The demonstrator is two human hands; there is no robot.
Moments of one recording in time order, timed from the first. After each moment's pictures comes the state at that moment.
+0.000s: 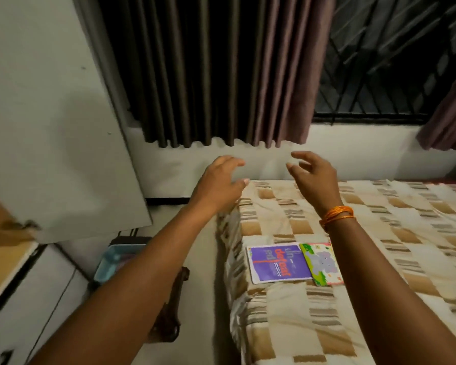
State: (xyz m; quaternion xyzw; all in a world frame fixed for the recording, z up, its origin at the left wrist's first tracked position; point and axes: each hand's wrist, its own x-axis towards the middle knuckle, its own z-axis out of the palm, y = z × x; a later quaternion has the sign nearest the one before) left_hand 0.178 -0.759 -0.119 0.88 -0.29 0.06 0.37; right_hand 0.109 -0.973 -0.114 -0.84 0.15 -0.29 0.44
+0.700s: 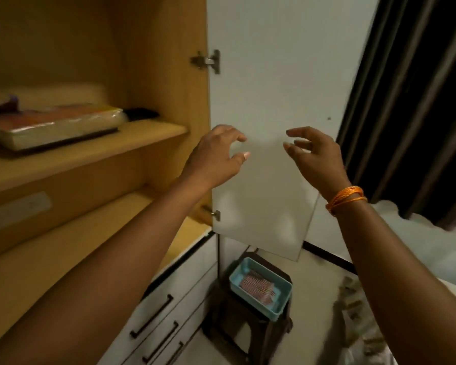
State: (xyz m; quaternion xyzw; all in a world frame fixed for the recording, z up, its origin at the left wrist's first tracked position) left_hand 0.177 -0.372 -0.002 0.93 -0.04 0.29 0.24; right_hand 0.241 -0.586 -0.006 -0.80 -0.22 -0.20 0.52
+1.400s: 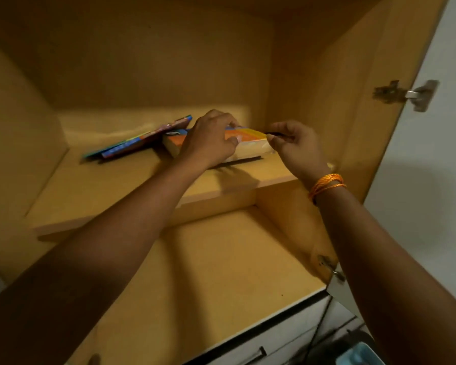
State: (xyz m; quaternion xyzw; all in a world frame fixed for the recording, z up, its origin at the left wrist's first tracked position) left_hand 0.121 -0.042 0.057 0.90 0.21 0.37 0.10; right_hand 0.256 -0.192 0.041 -0.70 -0.43 -0.06 0.56
